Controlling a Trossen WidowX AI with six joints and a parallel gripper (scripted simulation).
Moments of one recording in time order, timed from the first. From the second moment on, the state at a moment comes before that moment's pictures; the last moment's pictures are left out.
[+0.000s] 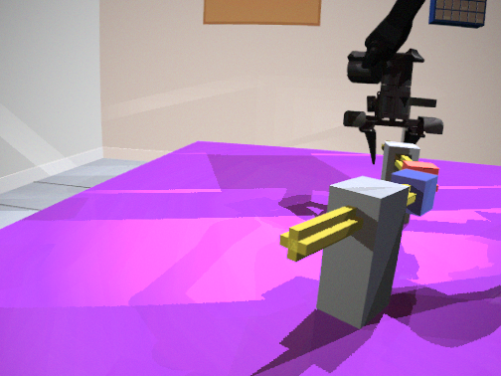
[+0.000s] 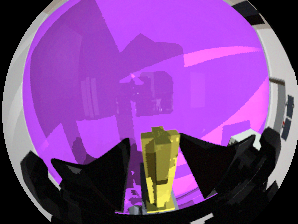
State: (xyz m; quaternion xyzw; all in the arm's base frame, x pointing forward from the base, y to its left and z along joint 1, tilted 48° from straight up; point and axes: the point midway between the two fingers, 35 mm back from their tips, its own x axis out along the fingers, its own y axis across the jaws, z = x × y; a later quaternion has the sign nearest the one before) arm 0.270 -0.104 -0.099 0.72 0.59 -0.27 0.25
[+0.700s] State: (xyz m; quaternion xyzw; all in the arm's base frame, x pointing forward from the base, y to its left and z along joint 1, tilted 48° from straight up) arm 0.265 -0.109 -0.091 0.72 0.60 -0.27 0.24
